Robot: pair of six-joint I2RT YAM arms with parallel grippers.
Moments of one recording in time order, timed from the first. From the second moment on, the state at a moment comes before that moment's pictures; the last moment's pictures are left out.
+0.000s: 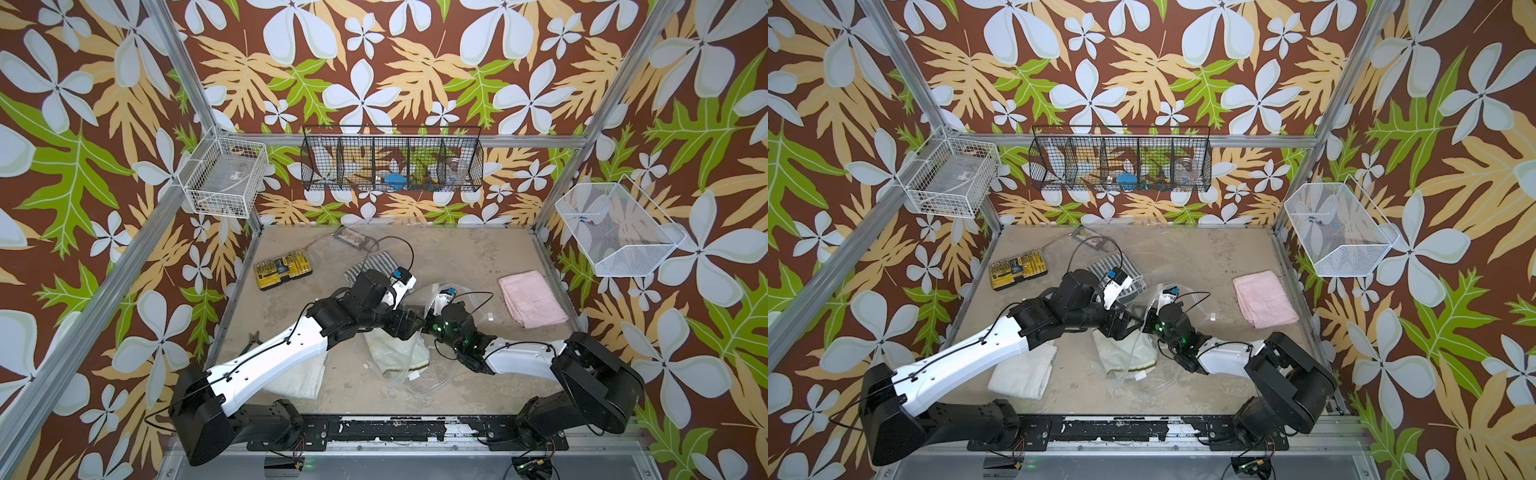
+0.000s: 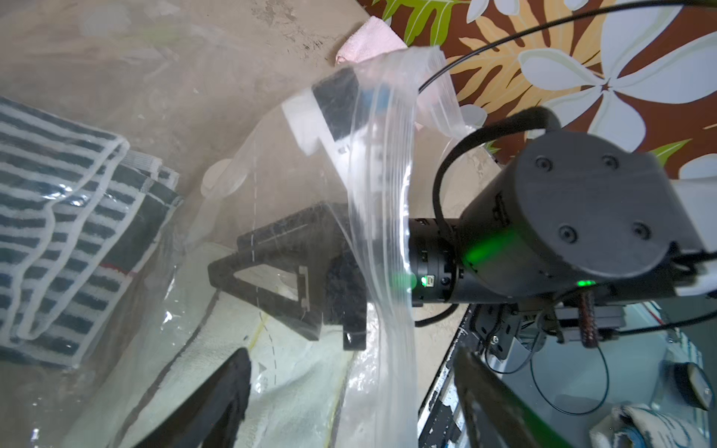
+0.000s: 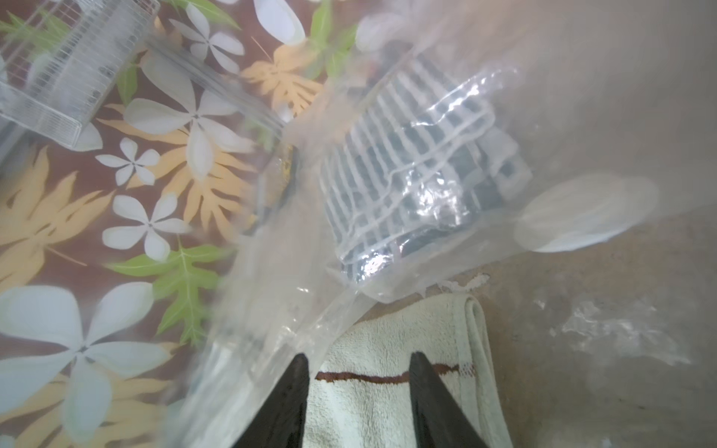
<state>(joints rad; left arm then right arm) -0.82 1.31 1.11 -0.48 0.24 -0.28 0.75 1.50 0.52 0.63 0.04 0.88</state>
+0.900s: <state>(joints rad) -0.90 1.47 1.28 -0.44 0.11 -0.20 0.75 1.56 0.44 0.70 0.01 1.00</state>
